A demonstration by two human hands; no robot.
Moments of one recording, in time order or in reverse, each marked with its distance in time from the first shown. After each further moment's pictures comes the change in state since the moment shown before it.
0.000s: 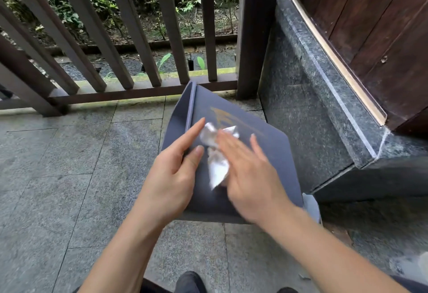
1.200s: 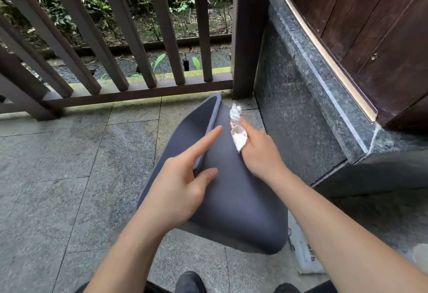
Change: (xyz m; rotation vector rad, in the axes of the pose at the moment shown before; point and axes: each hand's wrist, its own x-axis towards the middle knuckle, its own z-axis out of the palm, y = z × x) left_hand -0.006 0.005 0.003 0.180 -0.204 0.000; right_hand 0.042 0.059 0.008 0.317 -0.017 0.390
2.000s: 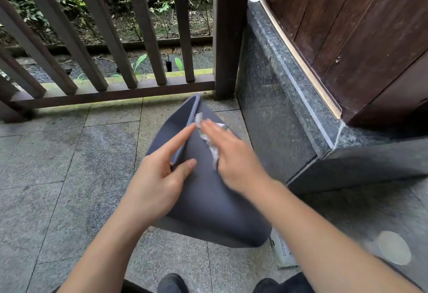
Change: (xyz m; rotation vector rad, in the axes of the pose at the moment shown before) left_hand 0.003 0.008 0.010 -0.108 0.074 -0.036; right_hand -0.032 -0.003 -0.001 -0.137 0.045 -0.304
